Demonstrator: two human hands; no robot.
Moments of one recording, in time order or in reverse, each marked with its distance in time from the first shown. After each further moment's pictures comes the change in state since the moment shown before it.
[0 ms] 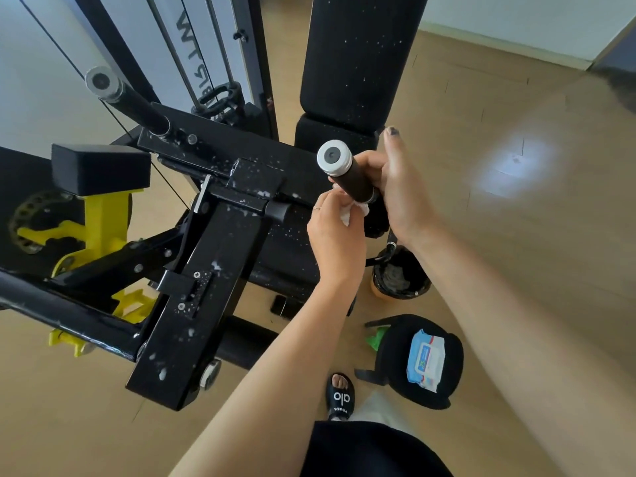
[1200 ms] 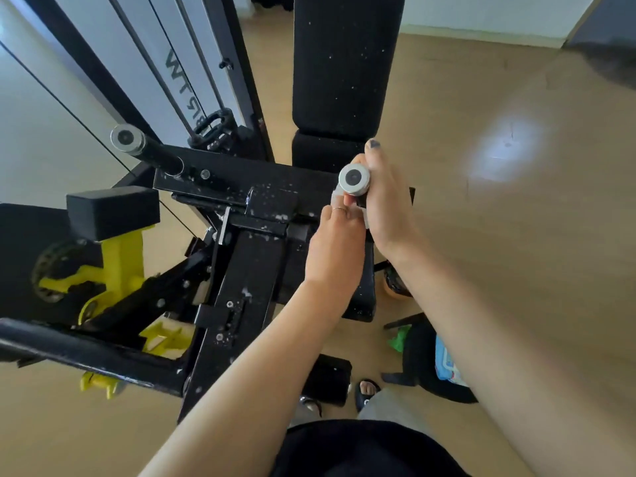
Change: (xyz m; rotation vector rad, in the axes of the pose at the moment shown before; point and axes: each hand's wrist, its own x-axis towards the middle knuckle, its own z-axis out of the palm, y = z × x) left_hand 0.031 0.005 -0.054 0.760 -0.447 0.508; right_hand -0.012 -0.030 0.057 0.099 0.284 -0.181
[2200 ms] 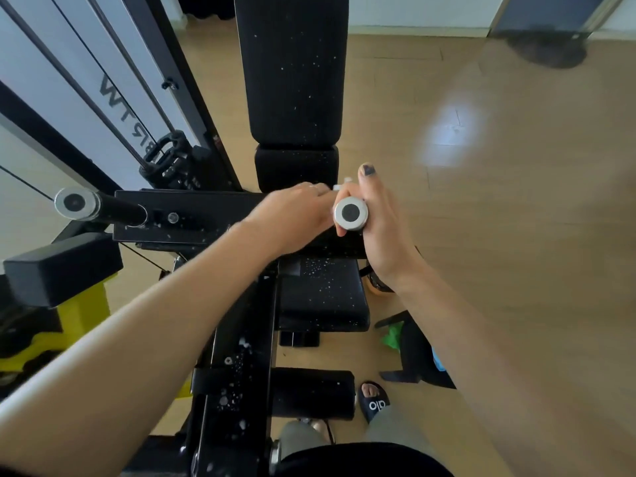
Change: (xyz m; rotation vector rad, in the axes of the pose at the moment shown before) left_hand 0.097 -0.057 -0.058 0.346 -0.342 0.578; right_hand -0.001 0.001 0.000 -0.072 0.013 -0.031
